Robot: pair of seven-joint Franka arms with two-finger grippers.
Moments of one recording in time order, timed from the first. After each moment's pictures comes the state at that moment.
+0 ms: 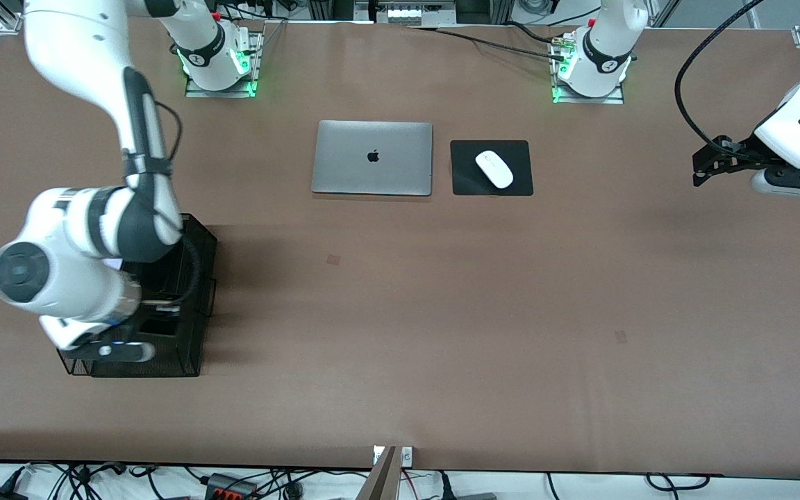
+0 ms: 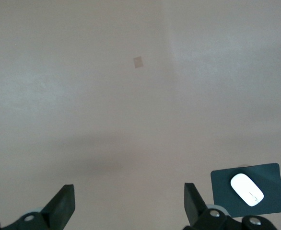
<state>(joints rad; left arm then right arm) 0.01 -0.06 -0.04 -1.76 0.04 1.71 0.08 0.37 0.73 -0.43 -1.26 0.25 1.93 -0.03</state>
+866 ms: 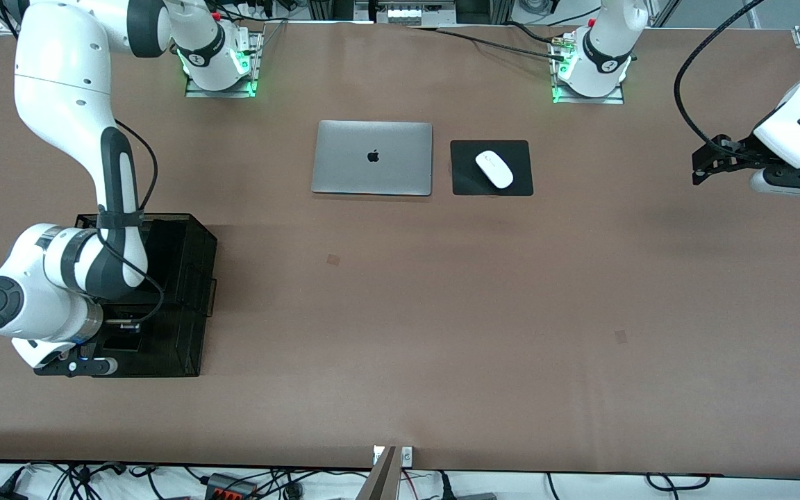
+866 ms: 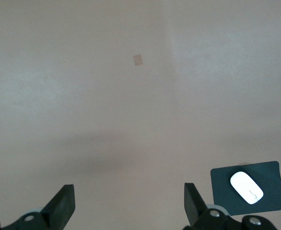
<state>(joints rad) 0.01 -0.06 -0.04 -1.76 0.04 1.70 0.08 0.25 0.88 -0.42 -1.25 0.25 2.07 -0.17</state>
